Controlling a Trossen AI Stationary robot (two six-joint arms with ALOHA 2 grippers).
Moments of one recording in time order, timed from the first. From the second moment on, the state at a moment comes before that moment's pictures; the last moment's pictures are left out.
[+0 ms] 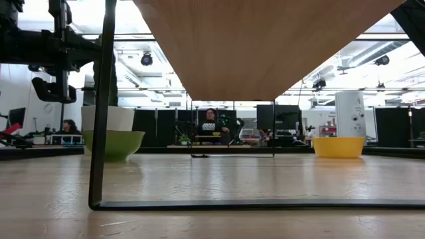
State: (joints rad) left arm -0.23 0.25 0.03 0.28 -0.51 -1.45; right arm -0.42 1.97 2.12 -1.57 -0.39 0.66
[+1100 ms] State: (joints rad) left arm -0.23 0.25 0.03 0.28 -0.51 -1.45; right arm -0.41 1.91 2.10 -1.57 -0.48 0.58
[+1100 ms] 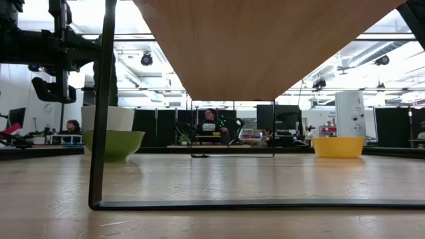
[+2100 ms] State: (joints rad) left arm -0.23 0.25 0.03 0.28 -0.52 -1.45; right arm -0.41 1.91 2.05 -1.55 -0.42 0.57
